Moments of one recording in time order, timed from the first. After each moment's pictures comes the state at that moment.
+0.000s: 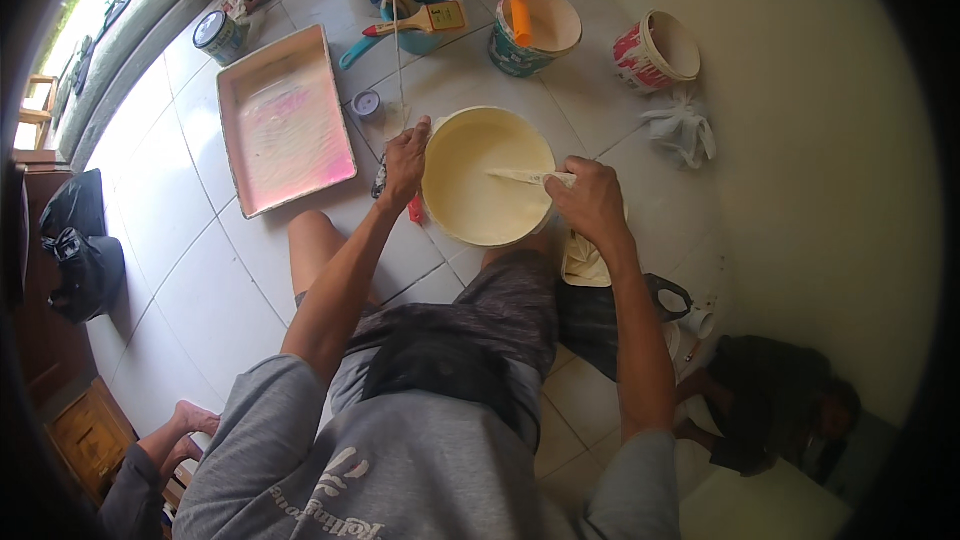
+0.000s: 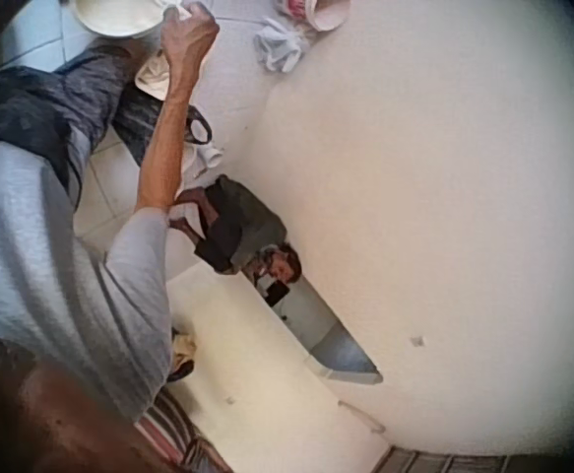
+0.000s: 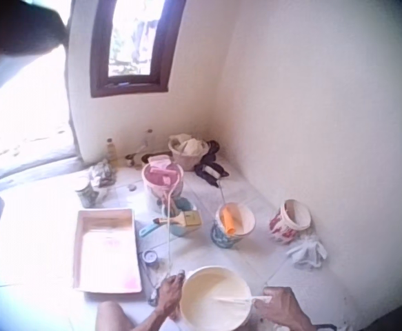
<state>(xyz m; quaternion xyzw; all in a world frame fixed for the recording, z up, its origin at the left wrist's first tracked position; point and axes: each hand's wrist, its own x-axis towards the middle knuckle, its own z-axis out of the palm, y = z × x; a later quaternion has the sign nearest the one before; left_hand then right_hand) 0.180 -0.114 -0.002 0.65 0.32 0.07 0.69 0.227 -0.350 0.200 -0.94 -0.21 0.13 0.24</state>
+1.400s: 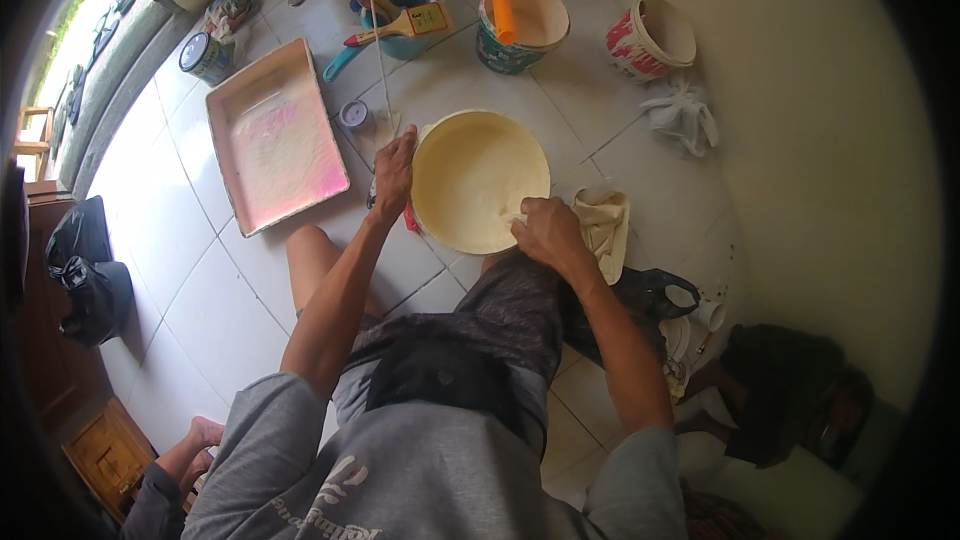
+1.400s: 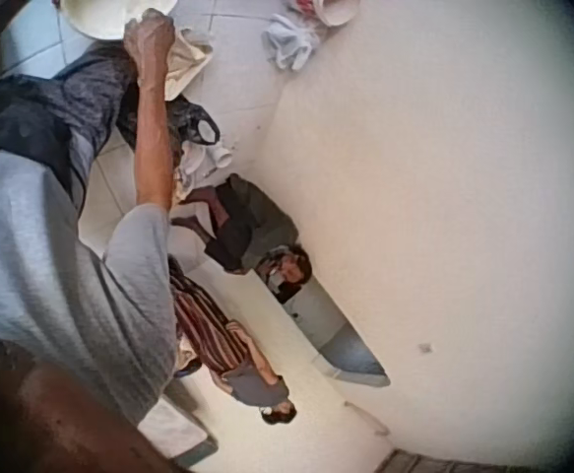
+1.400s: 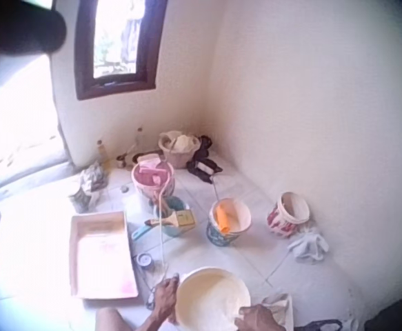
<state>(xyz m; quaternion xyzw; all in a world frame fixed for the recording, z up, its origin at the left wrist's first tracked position) 0.179 -0.116 0.011 0.64 0.27 0.10 0.71 0.201 -0.360 0.132 -0.93 -0.22 0.25 0.15</state>
